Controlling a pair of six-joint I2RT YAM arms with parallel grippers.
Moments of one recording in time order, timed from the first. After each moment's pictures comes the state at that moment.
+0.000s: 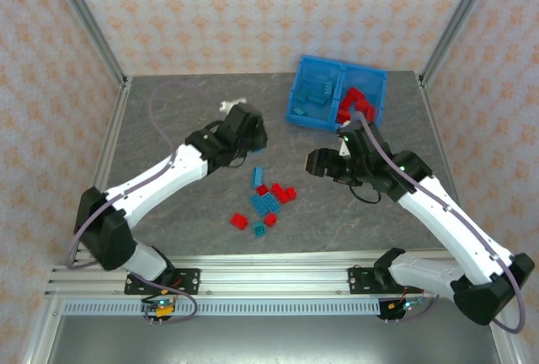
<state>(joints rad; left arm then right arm) -0.65 1.55 1.35 -0.54 -0.26 -0.79 0.61 1.04 1.16 -0.95 -0.08 0.75</state>
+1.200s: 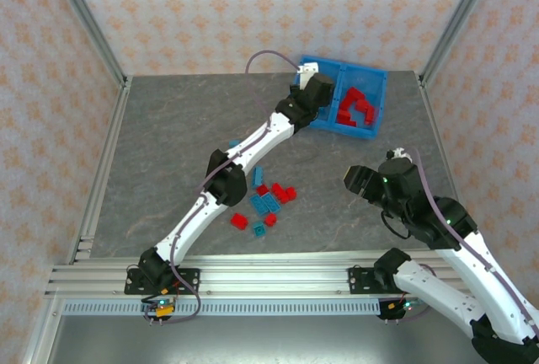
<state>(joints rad) -0.68 2.75 2.79 -0.57 -0.54 -0.51 0.61 0.68 0.98 -1.06 0.21 0.88</state>
